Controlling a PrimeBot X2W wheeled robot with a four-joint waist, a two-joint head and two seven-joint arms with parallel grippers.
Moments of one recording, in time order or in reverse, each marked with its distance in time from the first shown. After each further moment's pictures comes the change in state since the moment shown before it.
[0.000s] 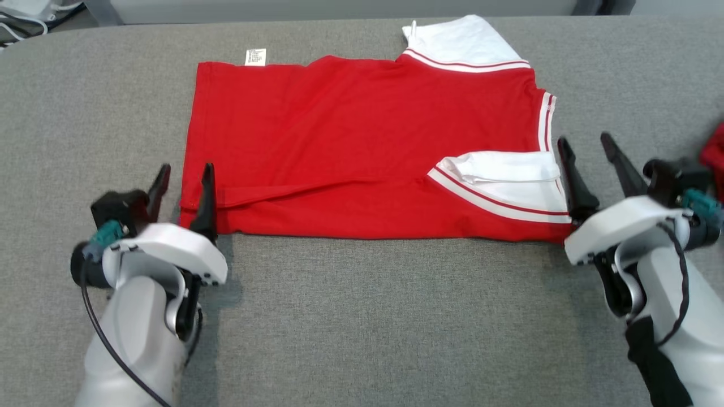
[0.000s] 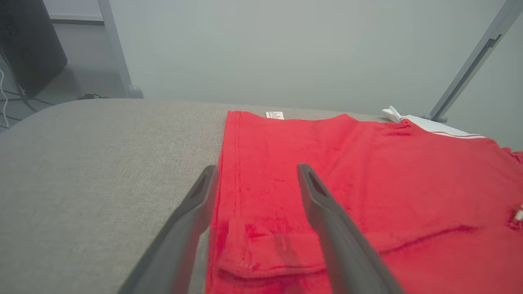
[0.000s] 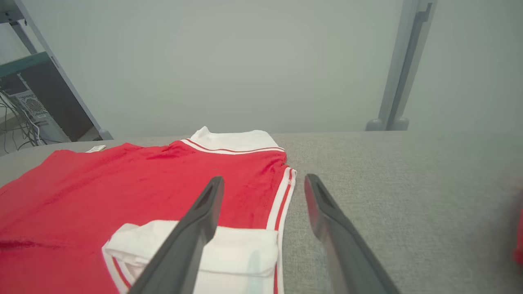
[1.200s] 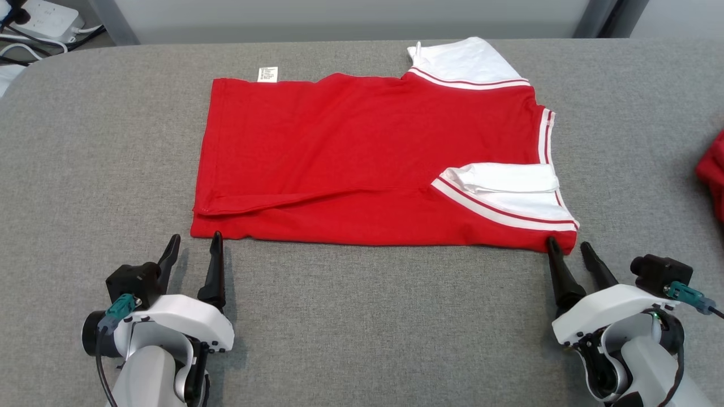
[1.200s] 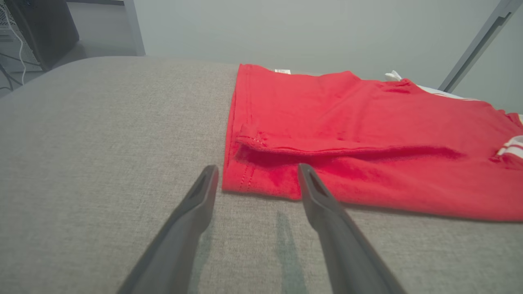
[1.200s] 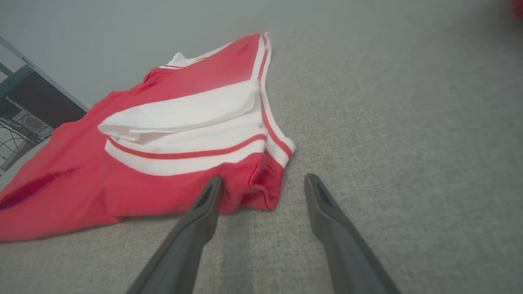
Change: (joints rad) left arm 0.250 -0.047 0.067 -0.130 0.060 -0.005 0.000; right arm 0.242 0.048 0.007 0.038 0.239 0.000 0.000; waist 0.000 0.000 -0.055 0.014
